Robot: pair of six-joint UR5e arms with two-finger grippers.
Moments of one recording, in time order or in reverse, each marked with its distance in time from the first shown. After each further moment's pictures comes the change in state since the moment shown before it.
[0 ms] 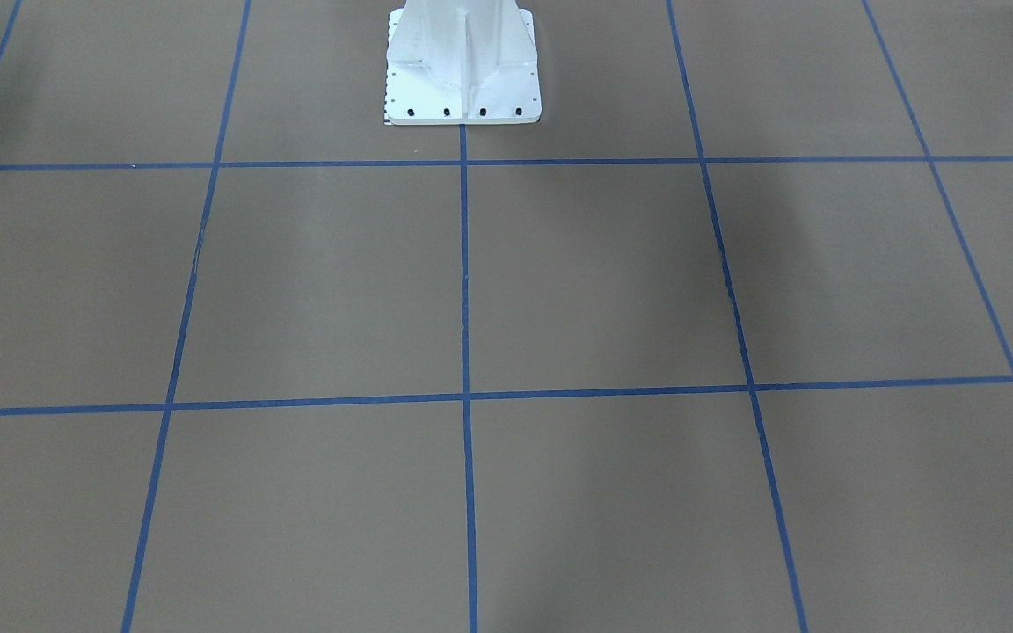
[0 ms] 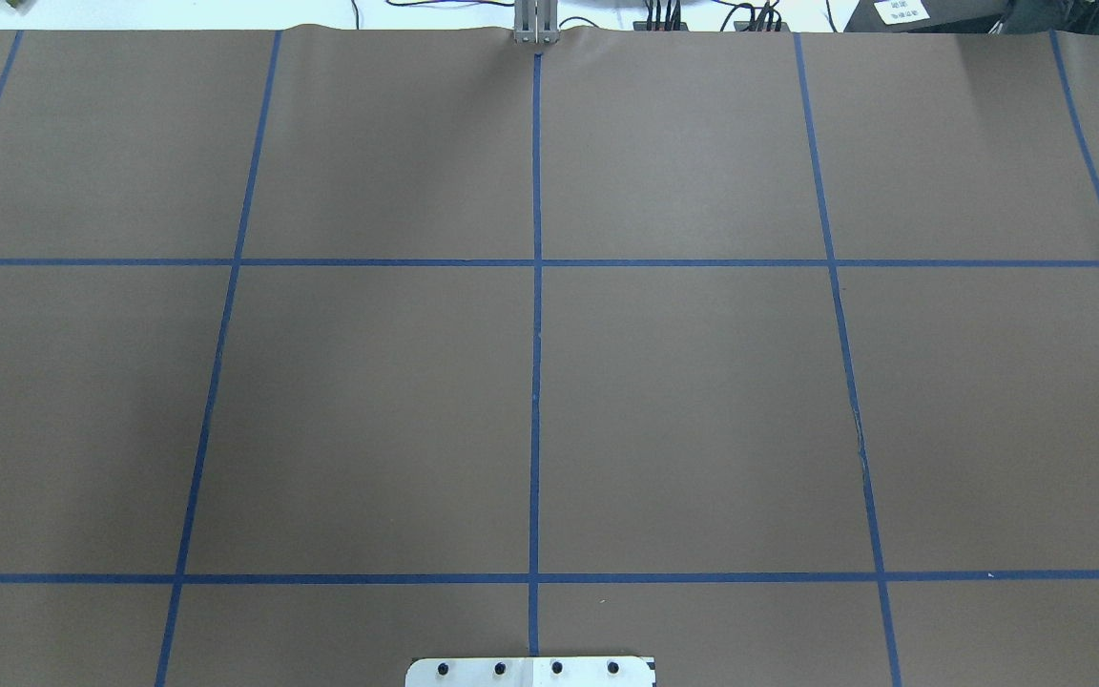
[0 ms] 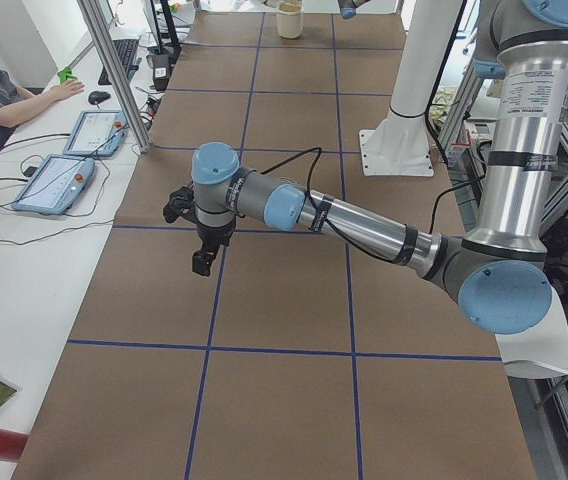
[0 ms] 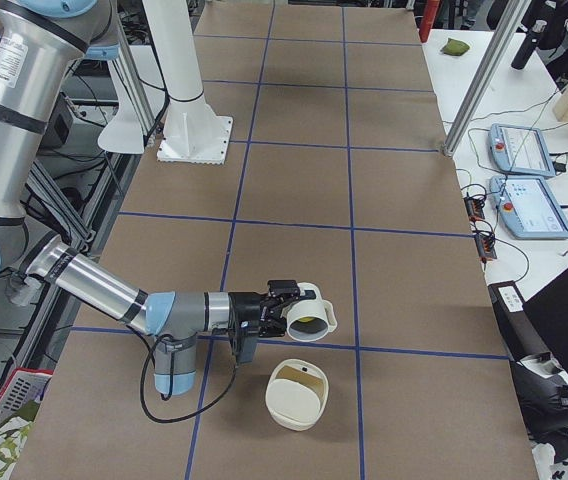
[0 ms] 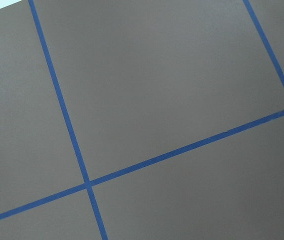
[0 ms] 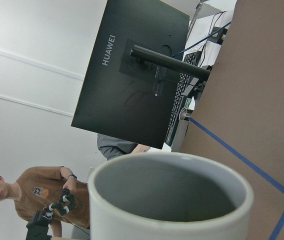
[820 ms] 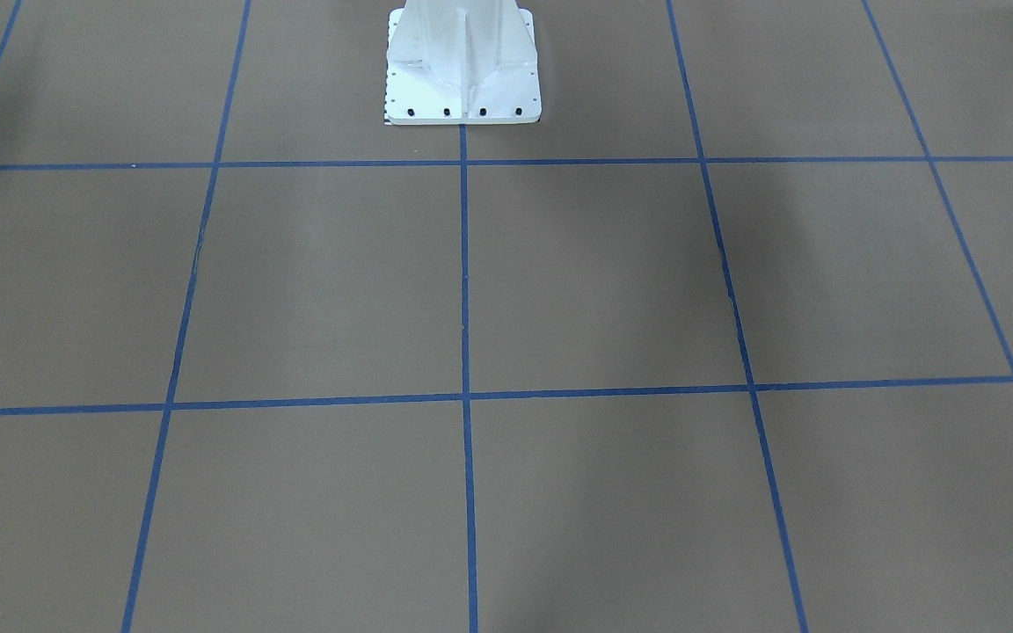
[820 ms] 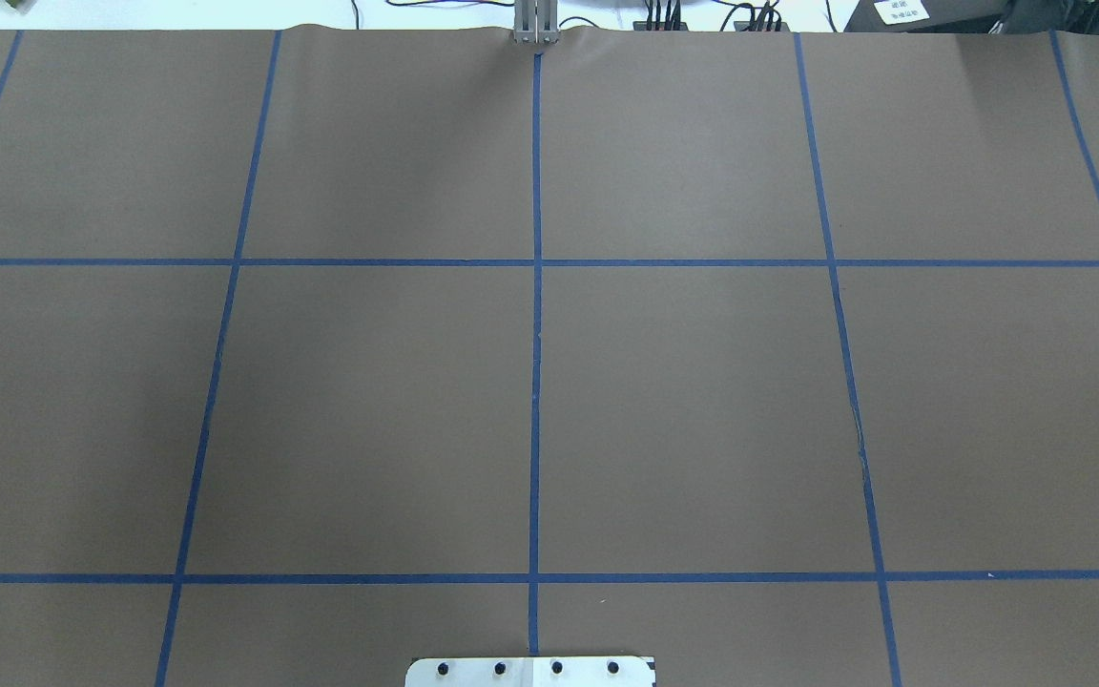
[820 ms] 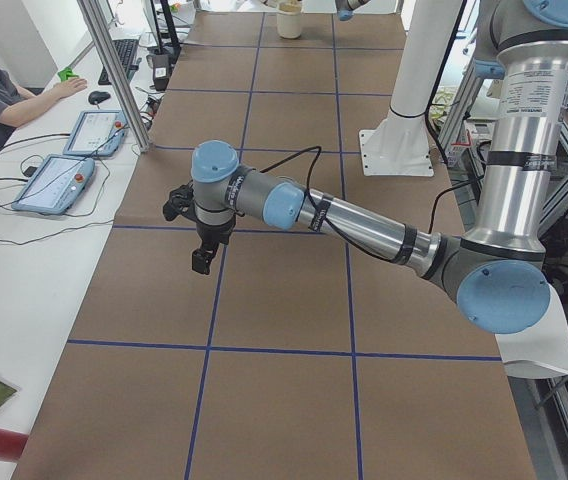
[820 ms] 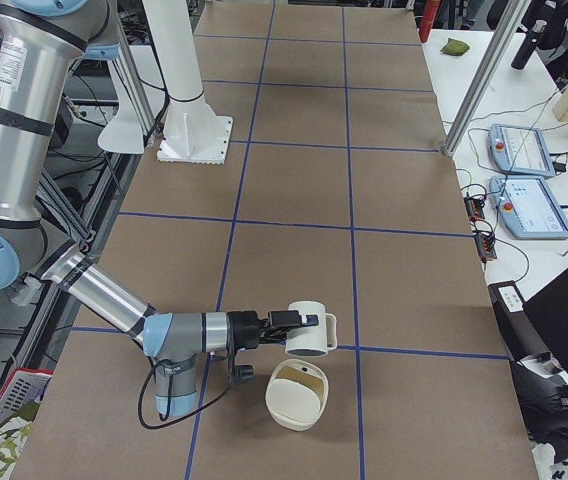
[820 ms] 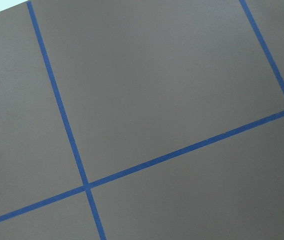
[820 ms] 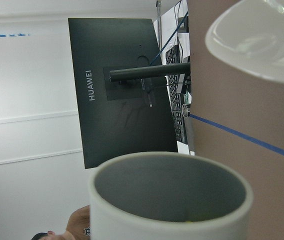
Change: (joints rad) left arm 0.003 -0.007 -0.002 0.001 0.000 0.000; right arm 0.050 0.082 -0.153 0.112 -0.002 0.389
